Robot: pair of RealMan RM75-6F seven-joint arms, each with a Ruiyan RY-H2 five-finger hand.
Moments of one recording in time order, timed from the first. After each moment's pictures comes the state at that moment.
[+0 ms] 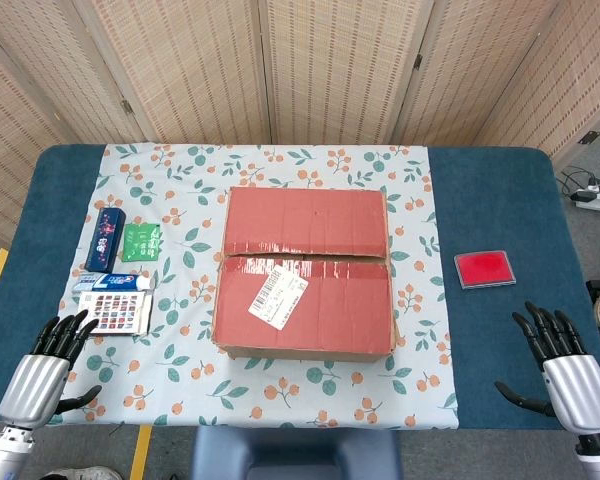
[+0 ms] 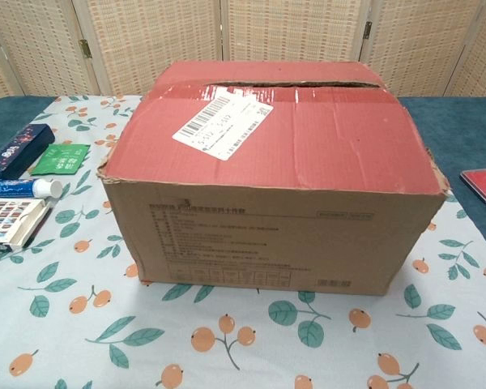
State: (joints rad) left arm -0.11 -1.15 0.05 -1.63 1.65 1.47 0.13; right arm -0.01 -1.11 -0.03 -1.58 -1.70 1.59 -0.02
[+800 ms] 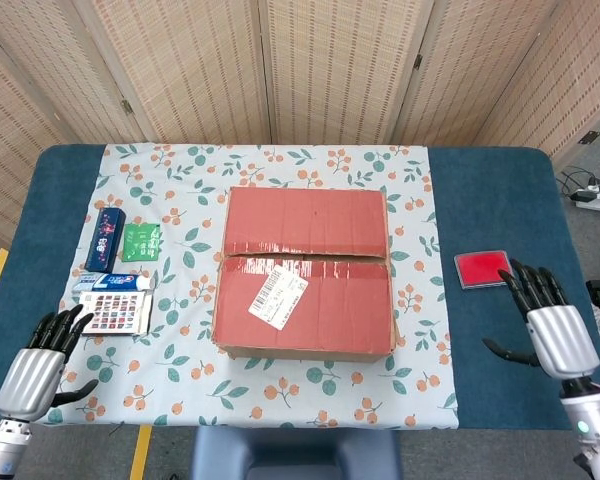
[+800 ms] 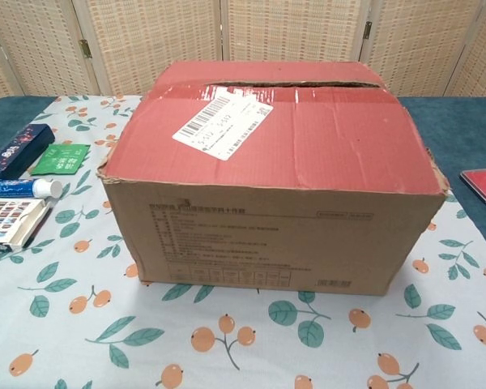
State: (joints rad) left arm -0.12 -1.14 0.03 -1.63 1.61 1.44 0.09; right arm 0.17 -1.08 0.10 -1.62 -1.57 1.36 0.01
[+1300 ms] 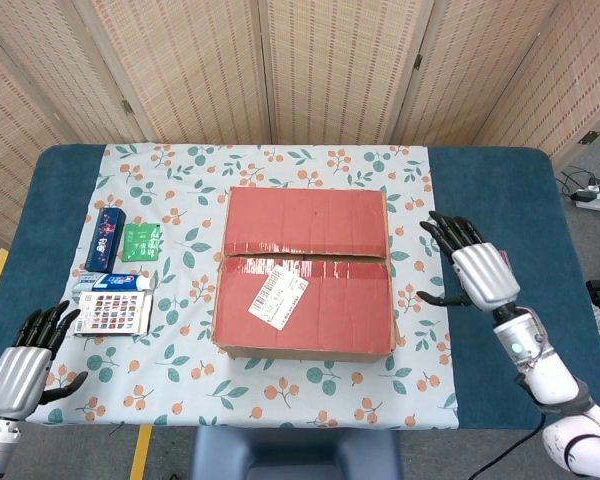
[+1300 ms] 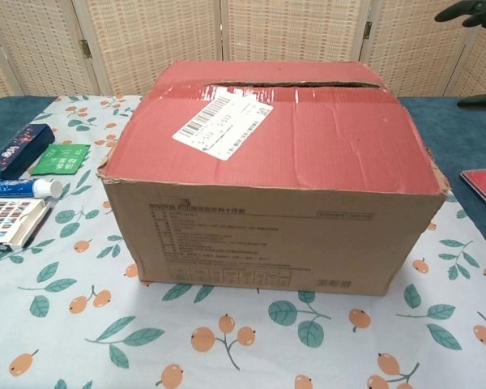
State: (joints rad) left arm -0.12 -1.12 0.02 -1.62 1.59 1.46 0.03; right arm 0.47 -1.11 0.23 -1.66 -1.43 1.06 0.04
